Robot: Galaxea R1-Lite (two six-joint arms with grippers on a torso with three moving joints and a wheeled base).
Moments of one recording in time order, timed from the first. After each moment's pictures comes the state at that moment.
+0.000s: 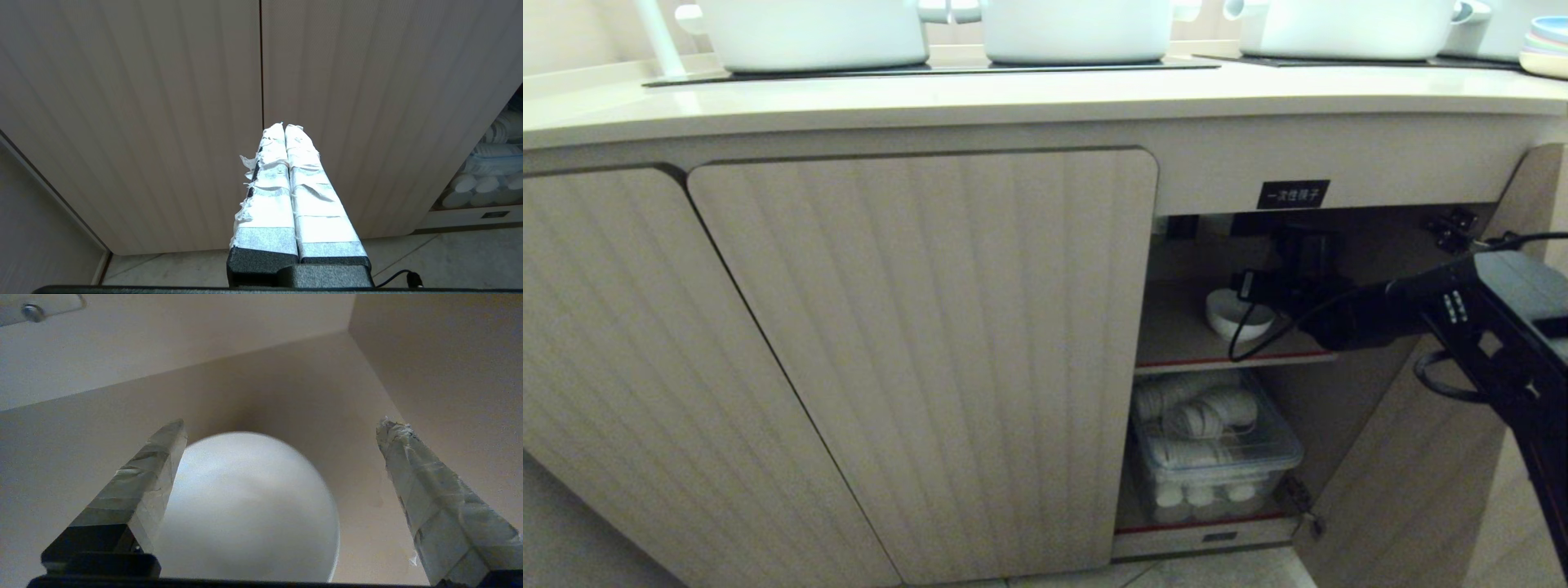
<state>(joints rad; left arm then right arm) 0.00 0.00 0.00 0.00 0.00 0.00 0.08 2.44 -1.68 -0.51 -0.22 0.15</state>
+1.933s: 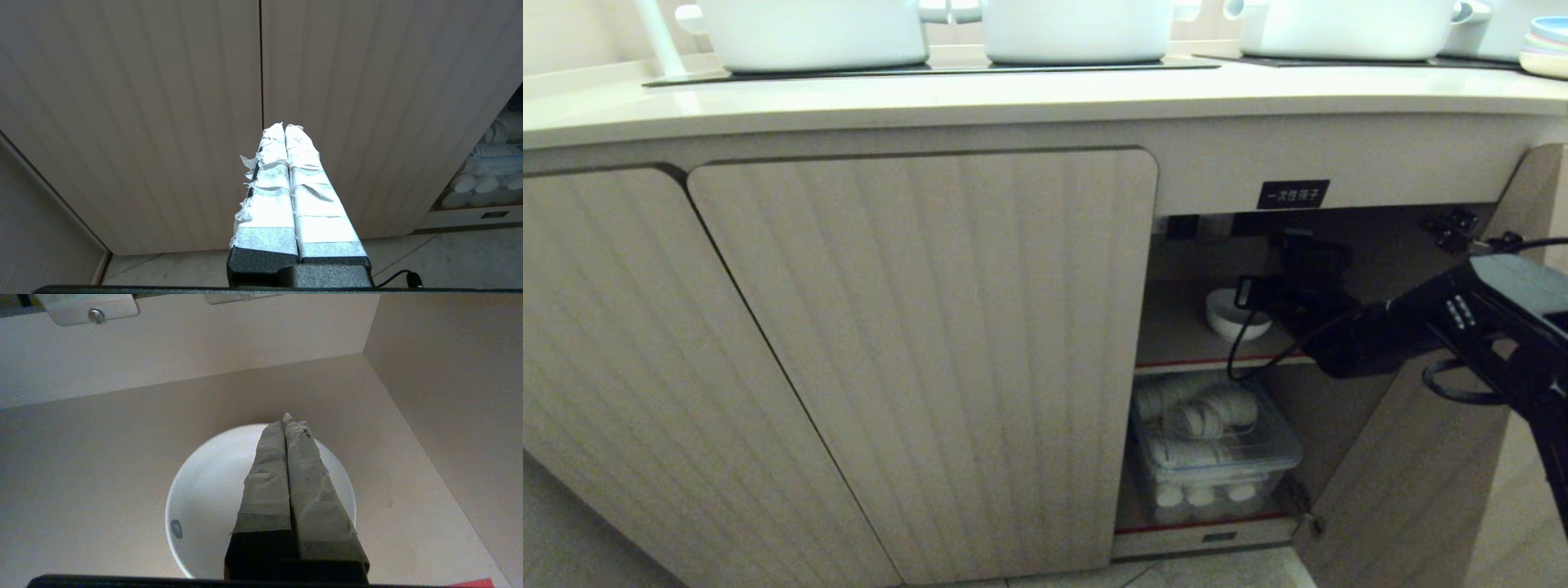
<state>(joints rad) 0.00 0.00 0.00 0.00 0.00 0.00 0.11 2.38 -1.45 -0.79 -0.20 0.10</state>
